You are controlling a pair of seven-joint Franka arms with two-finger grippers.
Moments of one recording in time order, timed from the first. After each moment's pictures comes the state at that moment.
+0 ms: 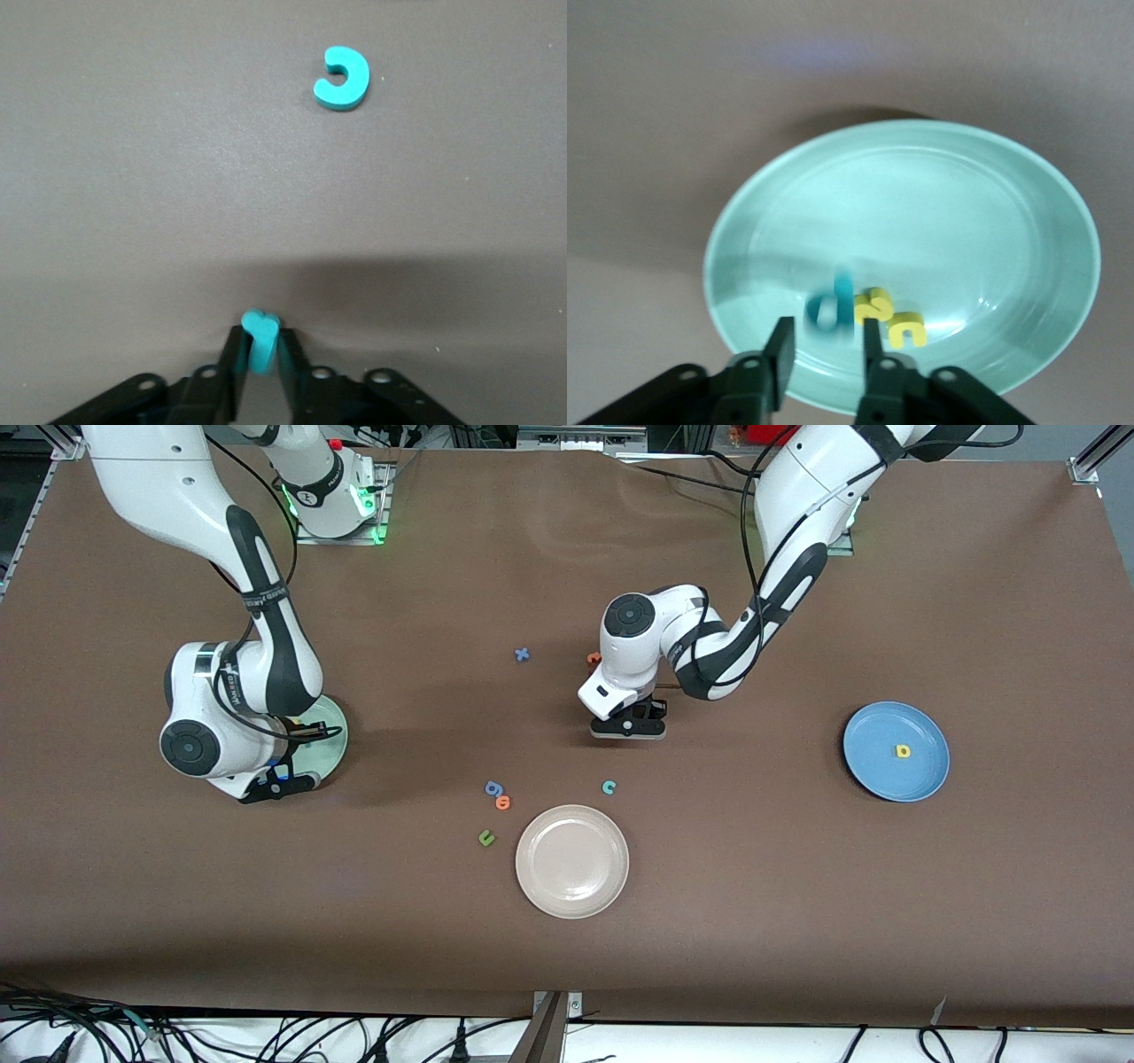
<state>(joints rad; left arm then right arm) -0.31 0.69 -0.42 -1.85 0.59 2.43 -1.07 0.32 0.56 -0.24 -1.82 0.08 1.99 -0.20</state>
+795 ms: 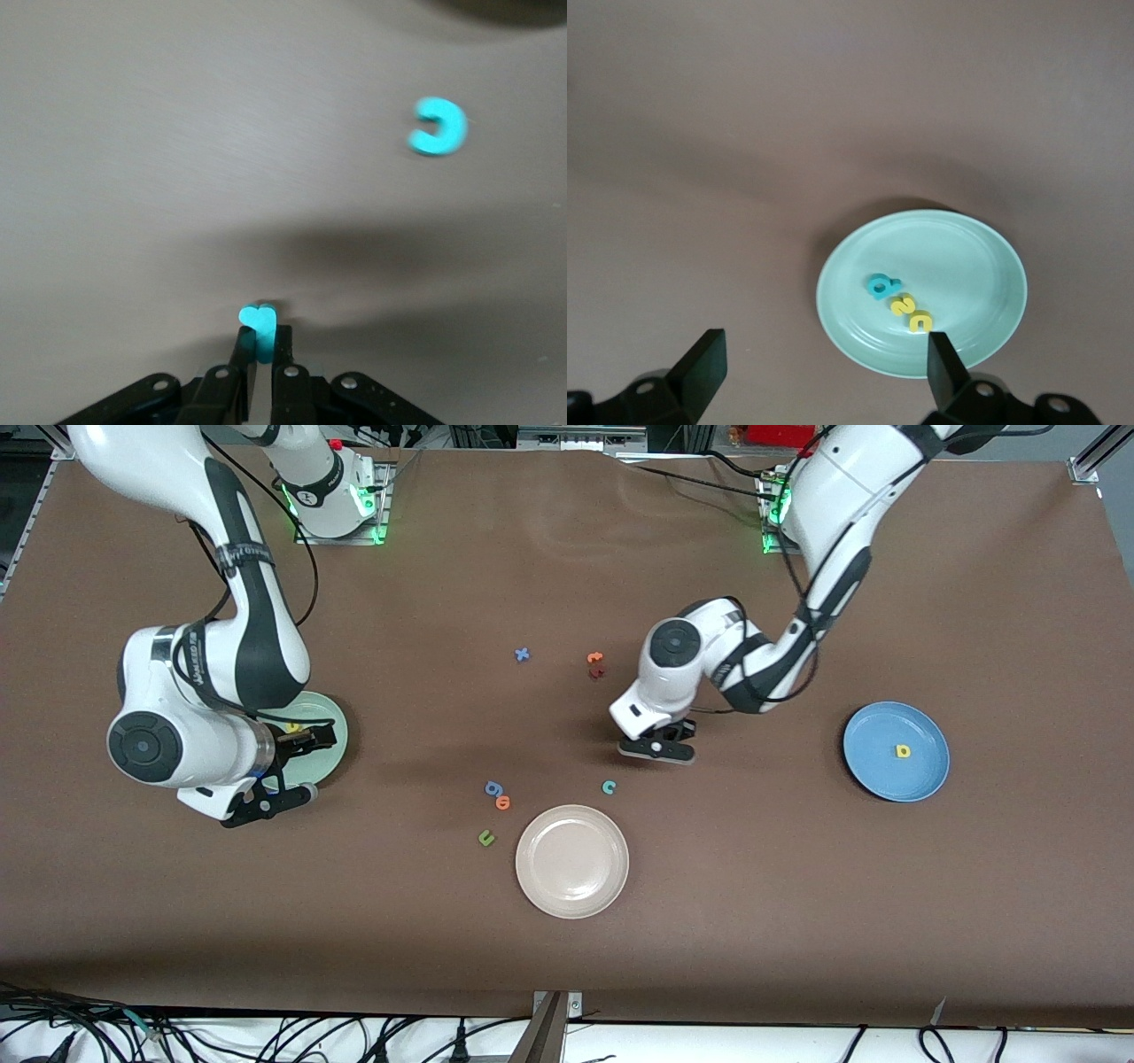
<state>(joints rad) -0.18 0.62 -0.41 -1.90 0.40 2.43 -0.64 0.35 0.53 -0.20 -1.46 0.08 1.71 -0.21</state>
